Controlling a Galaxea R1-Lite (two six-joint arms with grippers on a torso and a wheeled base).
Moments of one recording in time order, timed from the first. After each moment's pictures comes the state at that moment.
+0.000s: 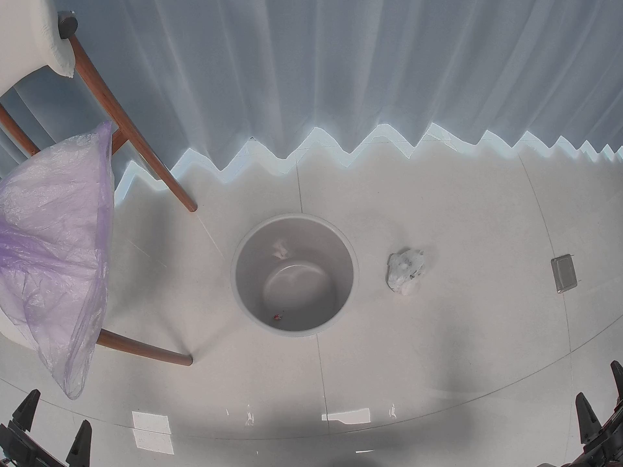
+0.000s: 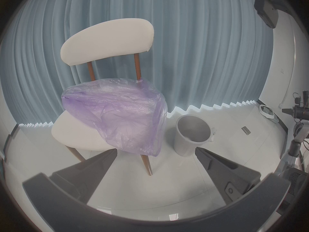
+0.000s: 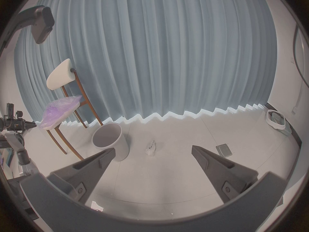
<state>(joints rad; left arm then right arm) 0.00 0.02 -0.02 0.03 -0.08 0.04 0.00 0.02 -0.02 0.00 0.01 0.02</state>
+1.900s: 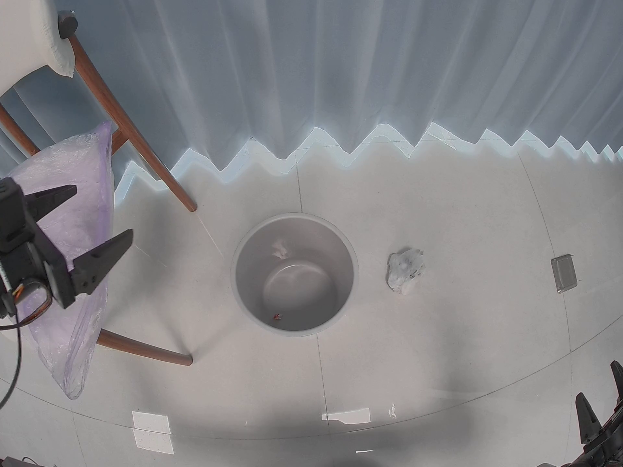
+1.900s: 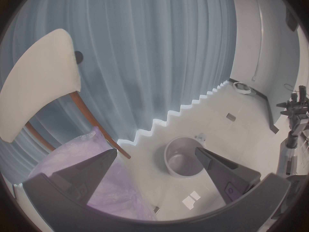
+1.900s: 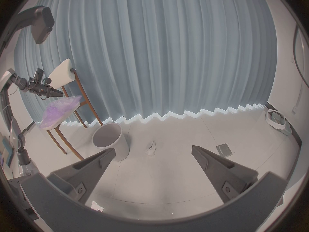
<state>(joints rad) -0.35 1.04 -0.70 -0.25 -0.01 0.34 0.00 0.02 -0.02 0.00 0.01 0.02</state>
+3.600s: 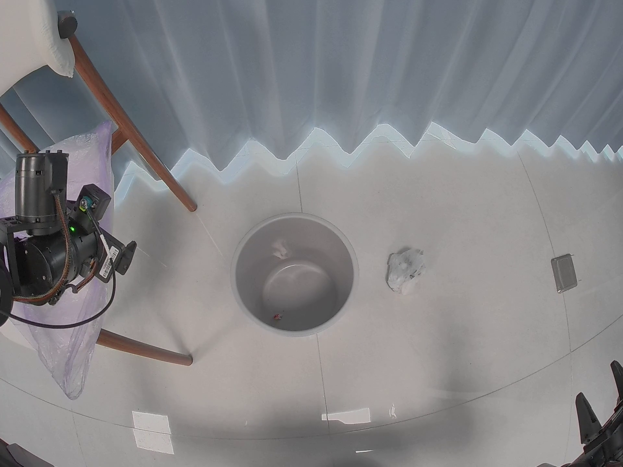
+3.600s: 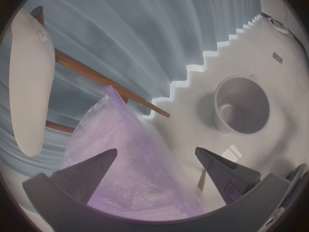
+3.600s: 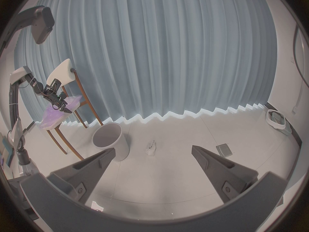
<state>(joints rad) -0.29 1.43 -0.84 -0.19 0.52 0.52 0.00 0.02 -0.02 0.00 0.01 0.02</state>
